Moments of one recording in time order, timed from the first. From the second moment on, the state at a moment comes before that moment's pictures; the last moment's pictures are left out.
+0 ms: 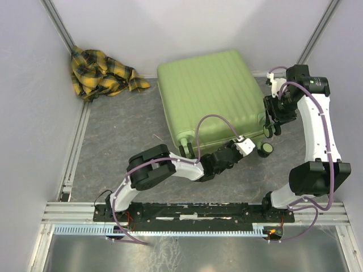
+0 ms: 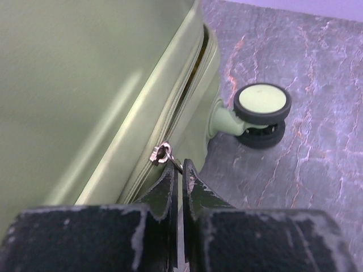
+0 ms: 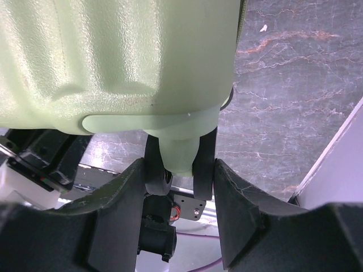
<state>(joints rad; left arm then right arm) -1.23 2.13 1.20 0.83 -0.36 0.19 -0.05 1.54 1.74 -1.43 -0.17 -0.24</state>
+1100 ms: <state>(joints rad) -1.19 2.39 1.58 0.83 -0.14 0.21 -0.06 1.54 1.70 -1.42 -0.19 -0.23</state>
